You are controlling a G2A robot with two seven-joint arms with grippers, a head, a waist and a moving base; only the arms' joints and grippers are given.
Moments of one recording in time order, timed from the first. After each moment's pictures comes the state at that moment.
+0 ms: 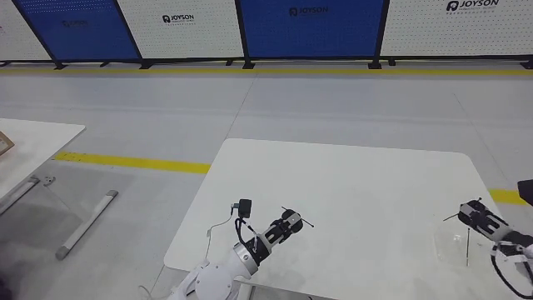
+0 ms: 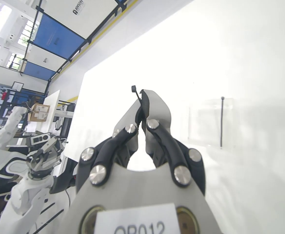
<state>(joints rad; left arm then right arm) 1.70 -1.19 -1.22 -1.81 0.00 -0.21 -0.23 -1.62 -0.87 1.68 -2.02 -0.29 0.33 0.69</state>
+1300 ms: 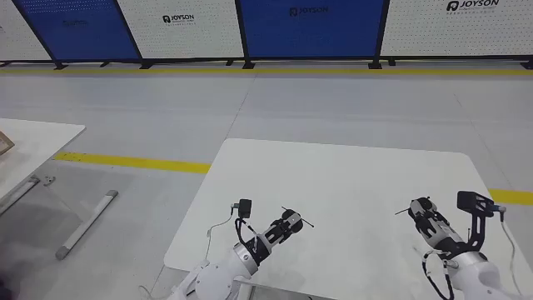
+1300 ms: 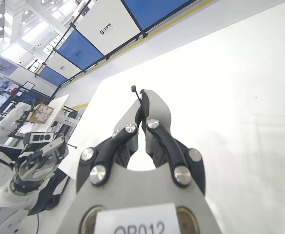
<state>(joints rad) 1.70 -1.19 -1.22 -1.81 0.00 -0.21 -0.23 -1.64 -0.93 1.38 -2.07 -0.43 0.29 0.30</state>
